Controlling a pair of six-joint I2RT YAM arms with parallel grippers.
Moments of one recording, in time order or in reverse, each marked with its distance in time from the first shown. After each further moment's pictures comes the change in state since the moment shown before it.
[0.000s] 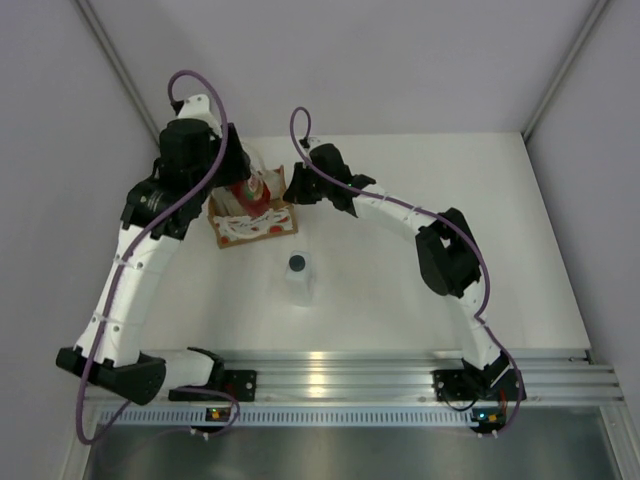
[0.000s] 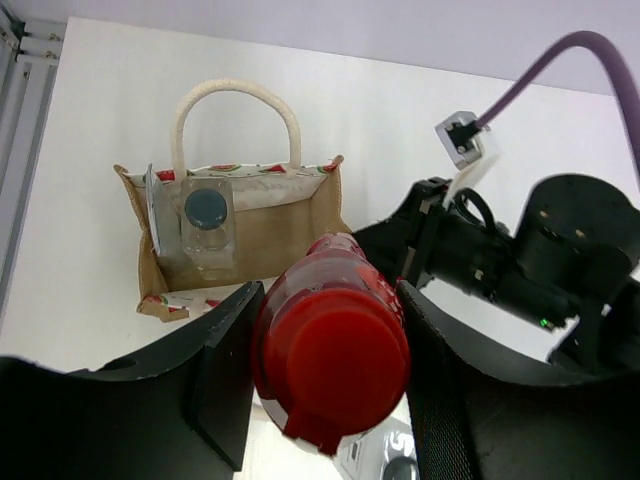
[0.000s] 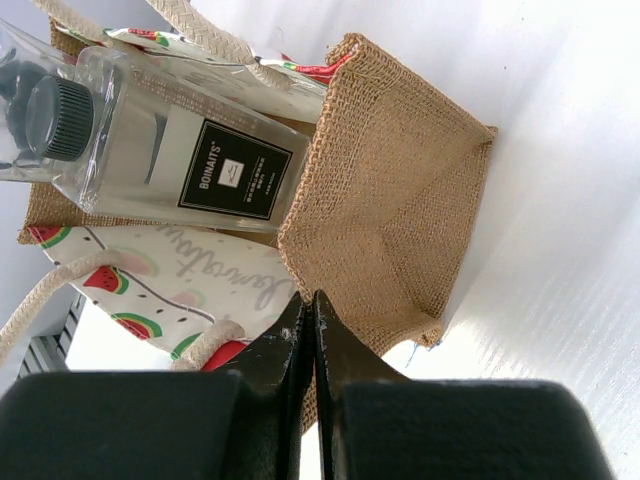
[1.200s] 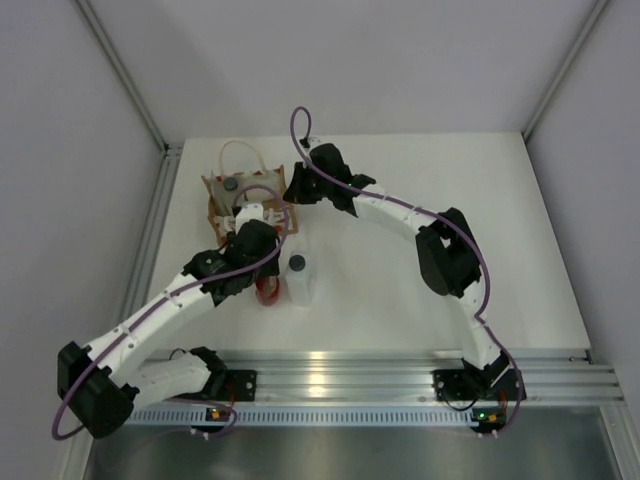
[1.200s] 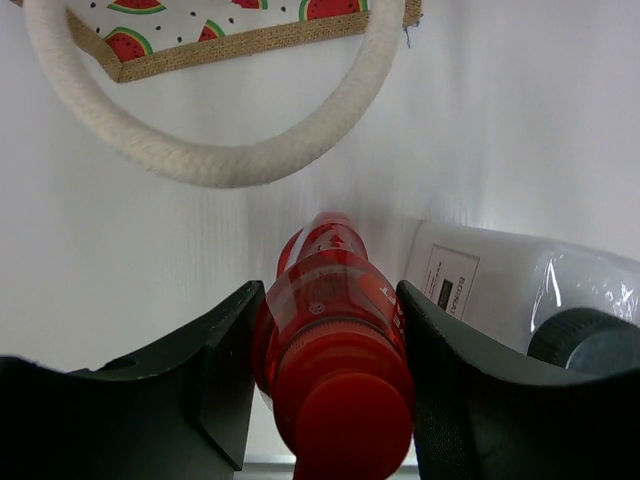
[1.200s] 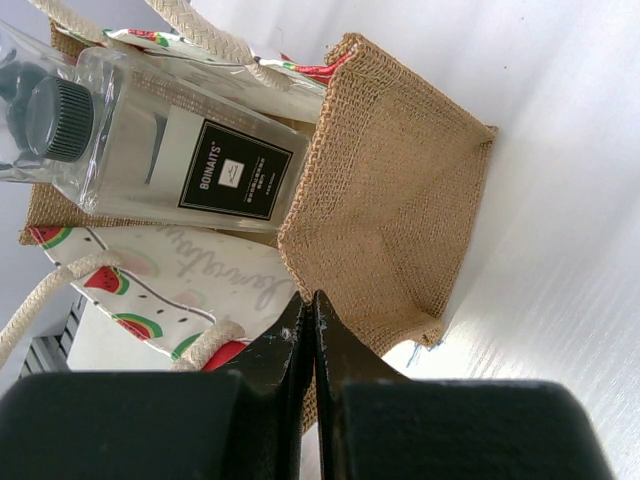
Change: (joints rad) left arm -0.310 -0.282 -0.785 0.059 -0.200 -0.208; right arm 0.000 0.000 0.000 0.000 0.000 0.003
